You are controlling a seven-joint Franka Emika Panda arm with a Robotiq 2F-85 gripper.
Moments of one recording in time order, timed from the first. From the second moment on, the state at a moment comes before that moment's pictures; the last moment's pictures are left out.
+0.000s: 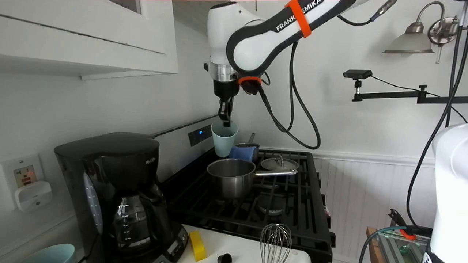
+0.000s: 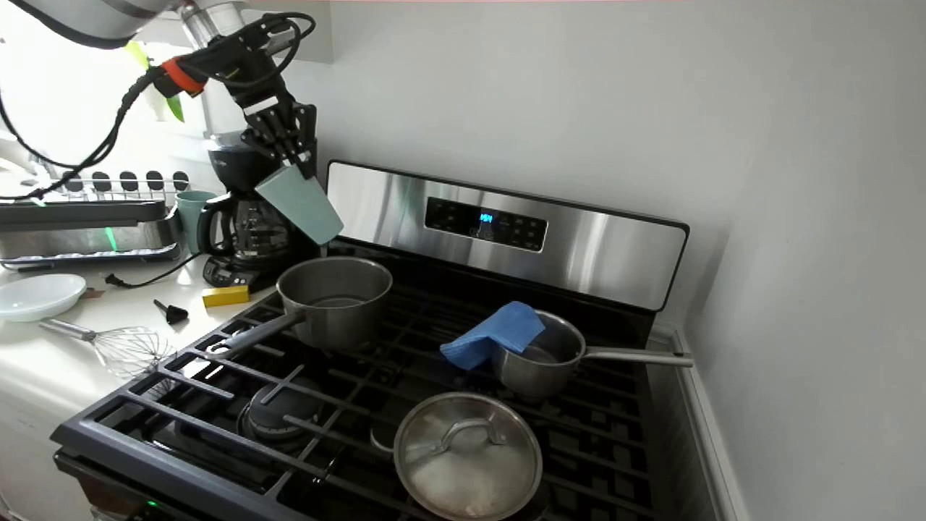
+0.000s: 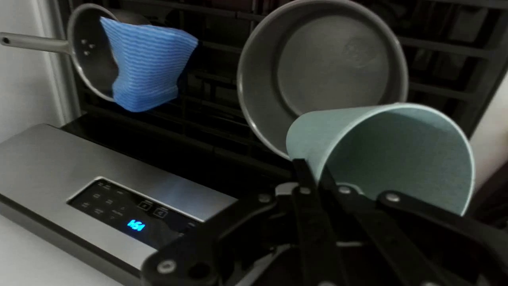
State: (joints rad) arm -0.04 -0.13 -0.06 -2.09 -0.49 2.19 -0.10
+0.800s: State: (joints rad) arm 0.02 -0.12 -0.05 -2.18 -0.16 2.02 -0.51
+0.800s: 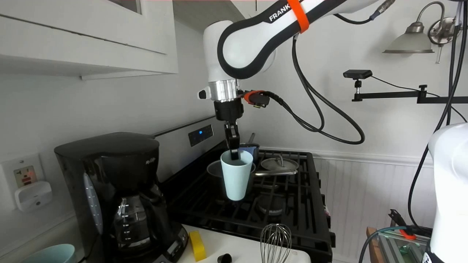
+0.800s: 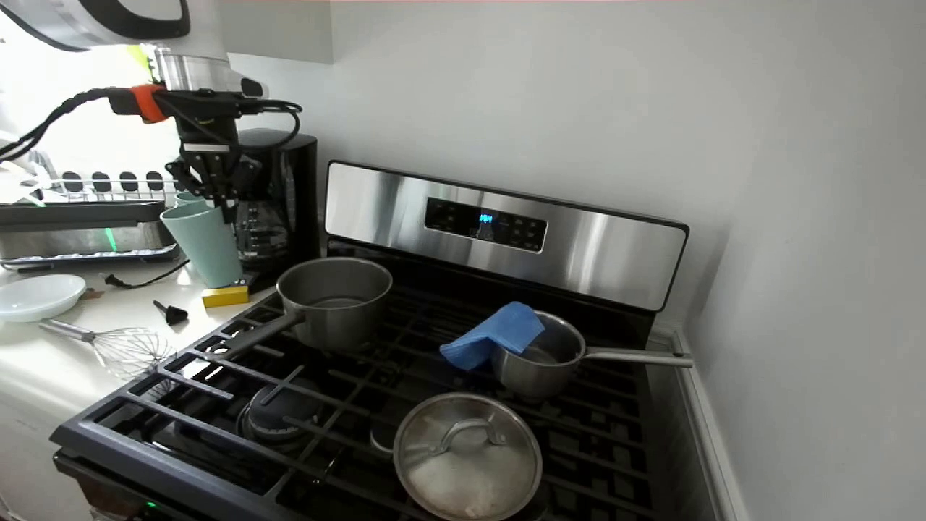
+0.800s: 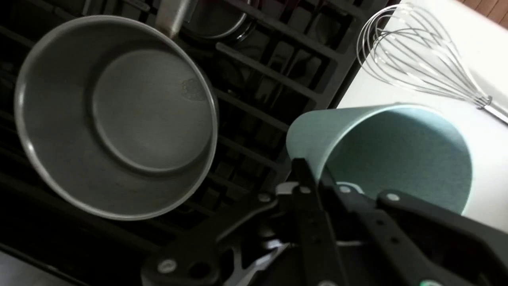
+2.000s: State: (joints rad) arm 0.02 0.07 -0.01 -2.19 -0.04 2.12 -0.67
